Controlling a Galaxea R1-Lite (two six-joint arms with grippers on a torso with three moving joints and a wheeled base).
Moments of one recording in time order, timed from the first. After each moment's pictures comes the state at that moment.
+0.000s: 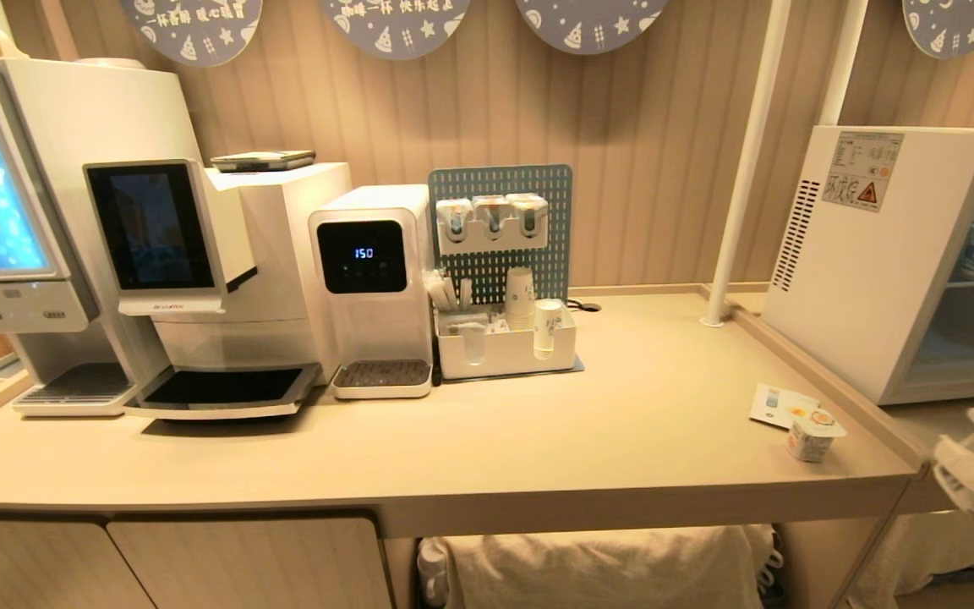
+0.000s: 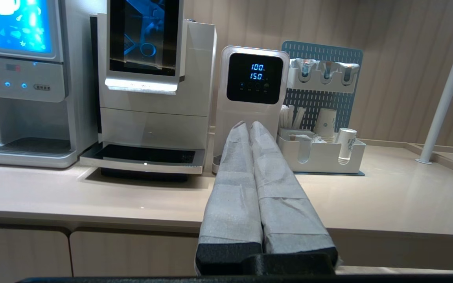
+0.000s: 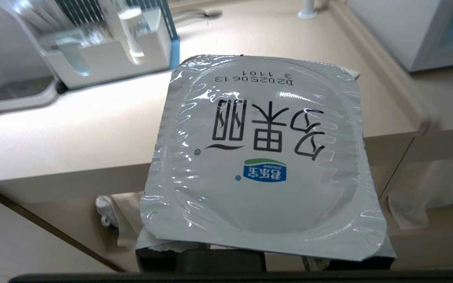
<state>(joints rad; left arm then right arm) 0.00 0.00 0.00 -0.32 0.01 -0.11 0.02 1.07 -0.12 -0.70 -0.01 0.11</state>
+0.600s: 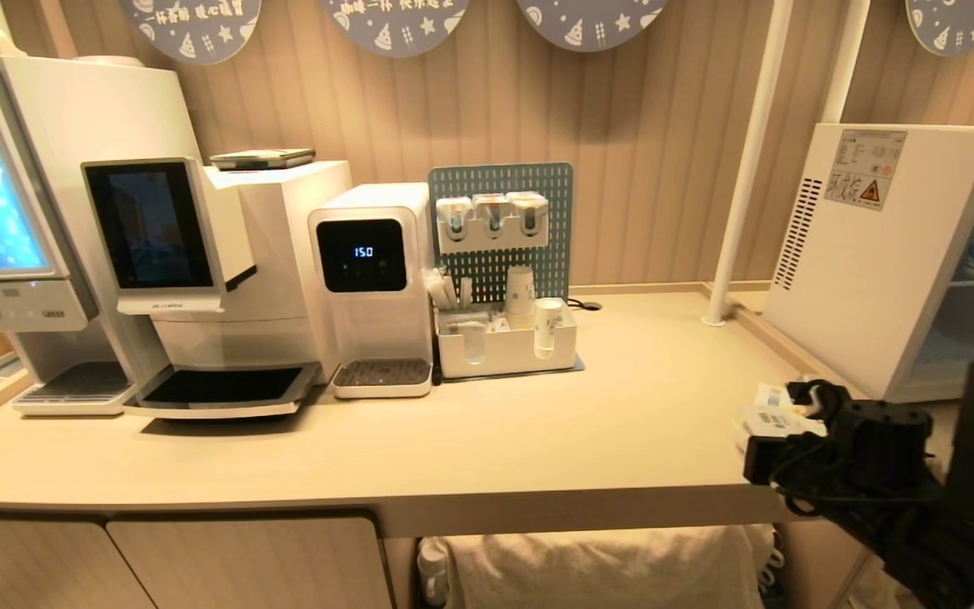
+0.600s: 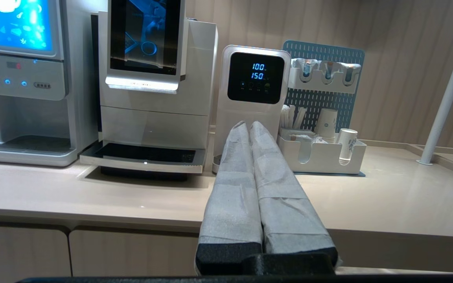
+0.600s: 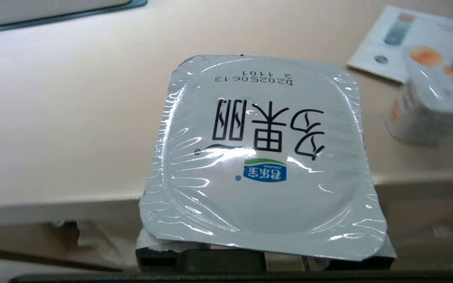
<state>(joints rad) 0.00 0.00 0.00 -0.32 0.01 -0.12 0.12 2.21 -0.33 -1.48 -0.09 0.09</state>
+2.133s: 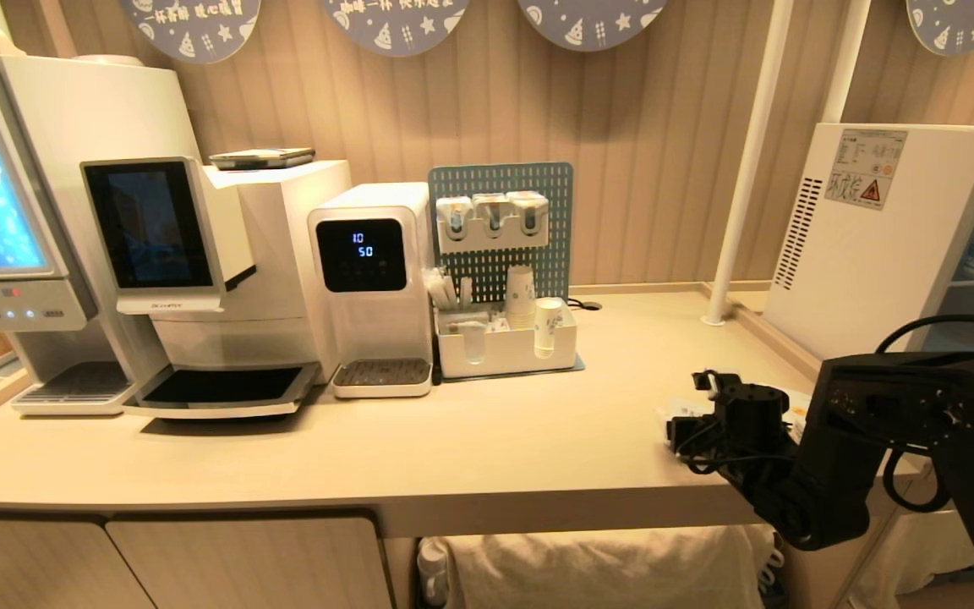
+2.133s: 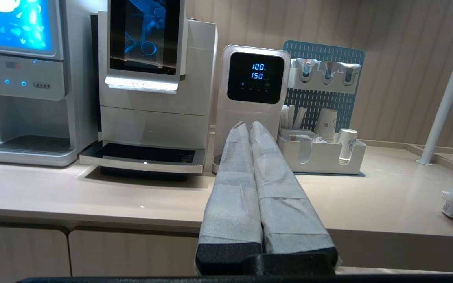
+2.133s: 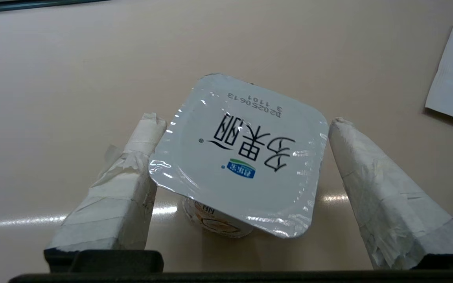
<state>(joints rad) 0.00 0.00 0.00 -0.32 0.01 -0.12 0.18 2.50 -0.79 -1.28 -0.23 0.06</state>
